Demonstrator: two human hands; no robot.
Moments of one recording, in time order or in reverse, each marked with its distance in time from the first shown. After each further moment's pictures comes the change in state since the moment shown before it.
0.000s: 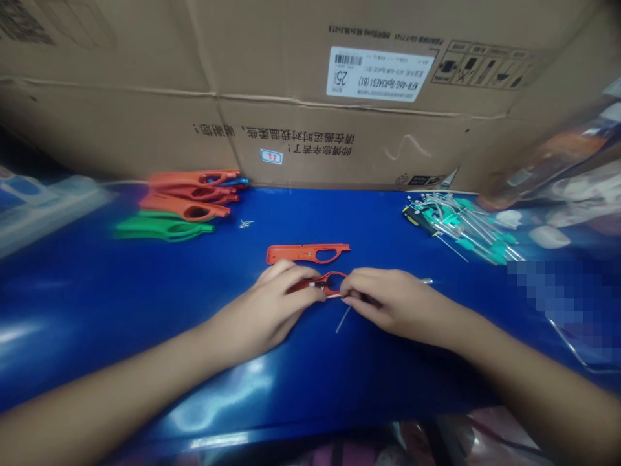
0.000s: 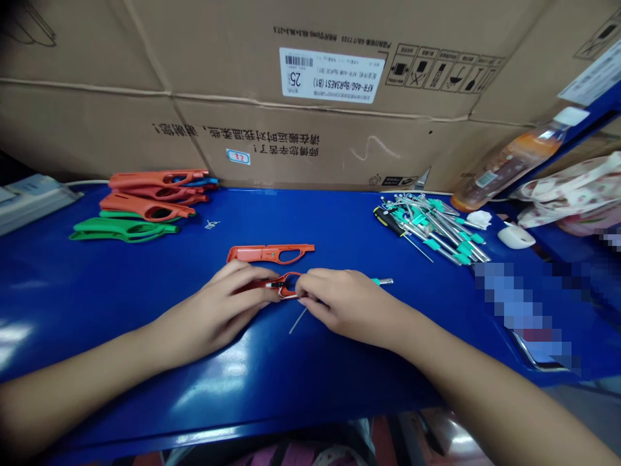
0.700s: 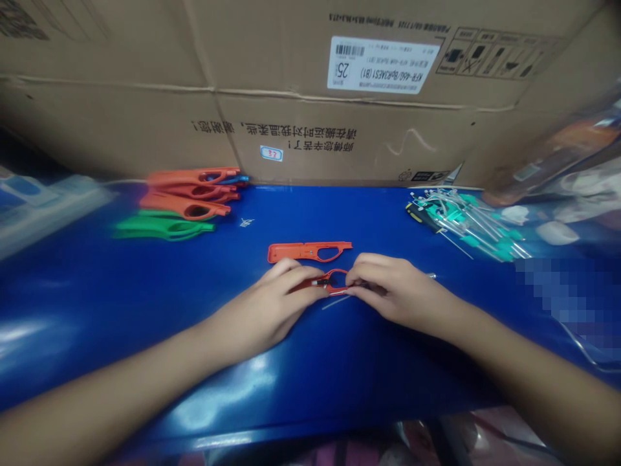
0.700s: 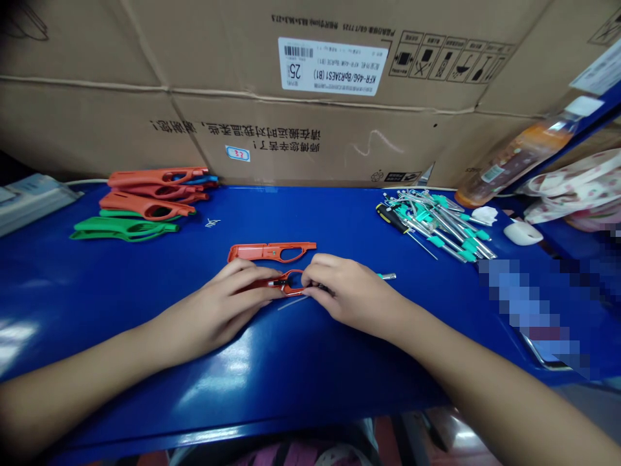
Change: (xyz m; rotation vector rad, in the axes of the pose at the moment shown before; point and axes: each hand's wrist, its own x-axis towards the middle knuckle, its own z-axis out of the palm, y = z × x) left_hand 0.001 -0.002 -0.002 0.019 -0.012 0.036; right_hand 0.004 0.011 0.002 0.033 0.126 -0.019
